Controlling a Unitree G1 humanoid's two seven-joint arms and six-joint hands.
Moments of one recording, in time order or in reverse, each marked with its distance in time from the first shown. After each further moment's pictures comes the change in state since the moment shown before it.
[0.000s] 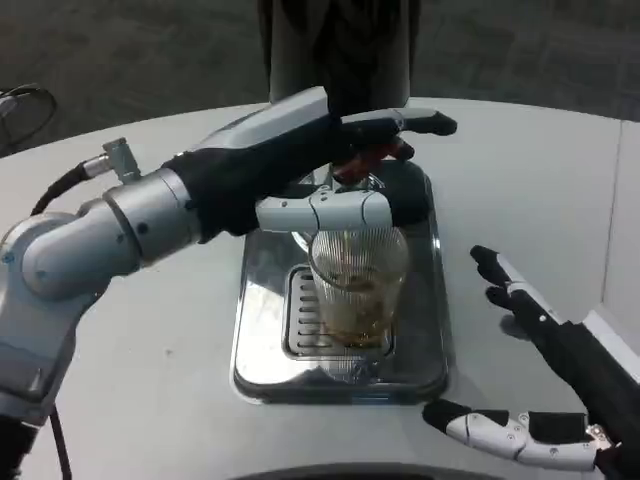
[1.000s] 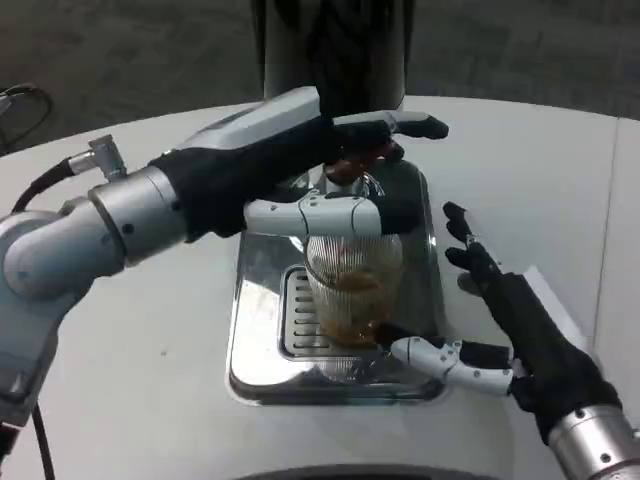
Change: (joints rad) left arm 0.008 0.043 0.006 -0.023 0.001 -0.018 0.003; right arm -0.278 0.116 0.150 0.361 -0.037 -0.029 -0.250
